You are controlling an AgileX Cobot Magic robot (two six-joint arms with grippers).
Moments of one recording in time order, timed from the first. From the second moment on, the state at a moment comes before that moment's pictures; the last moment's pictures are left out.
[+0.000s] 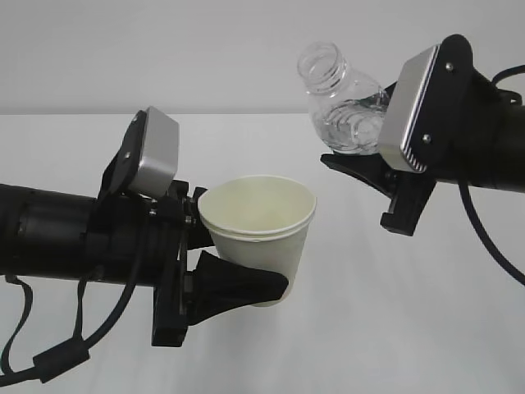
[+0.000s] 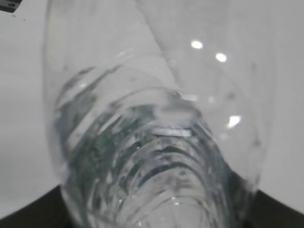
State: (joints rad) left arm -0.54 1.62 -0.67 1.25 -0.90 -0.79; right arm 0.32 1.37 -0.70 -1.11 -0.46 0.17
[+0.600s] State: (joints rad) left arm -0.54 1.62 -0.67 1.25 -0.93 -0.79; right arm 0.32 1.37 -0.72 -1.11 -0.44 0.09
